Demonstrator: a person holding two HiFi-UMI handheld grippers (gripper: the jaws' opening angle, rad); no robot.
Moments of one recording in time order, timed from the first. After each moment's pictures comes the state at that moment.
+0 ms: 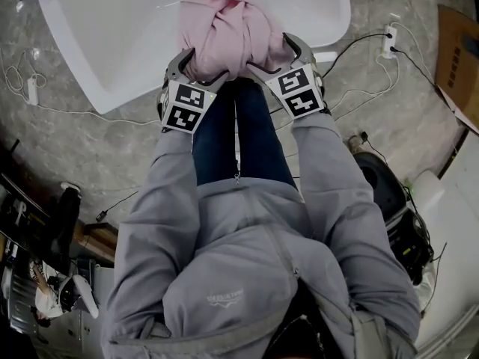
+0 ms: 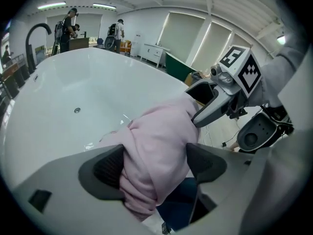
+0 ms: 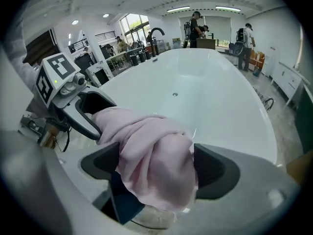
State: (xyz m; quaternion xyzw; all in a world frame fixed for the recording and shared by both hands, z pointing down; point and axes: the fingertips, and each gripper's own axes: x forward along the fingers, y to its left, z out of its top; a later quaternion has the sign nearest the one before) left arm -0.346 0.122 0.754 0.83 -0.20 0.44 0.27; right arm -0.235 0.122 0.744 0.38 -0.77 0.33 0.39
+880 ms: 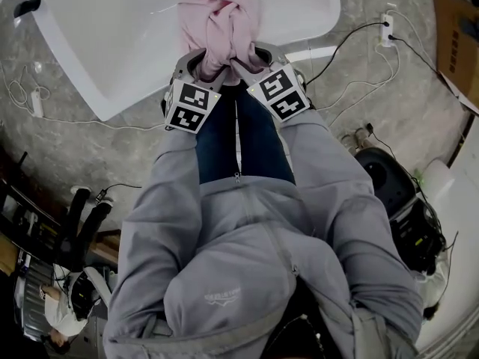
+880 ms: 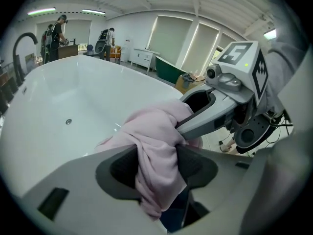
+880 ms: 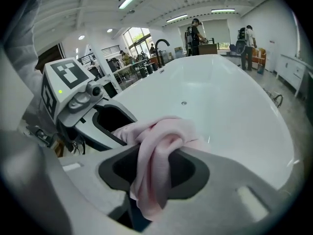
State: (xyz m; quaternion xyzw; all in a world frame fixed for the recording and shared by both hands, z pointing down) left arm -0.316 0.122 0.738 0.86 -0.16 0.42 0.23; right arm -0.284 0.123 0.720 0.37 -0.81 0.34 0.31
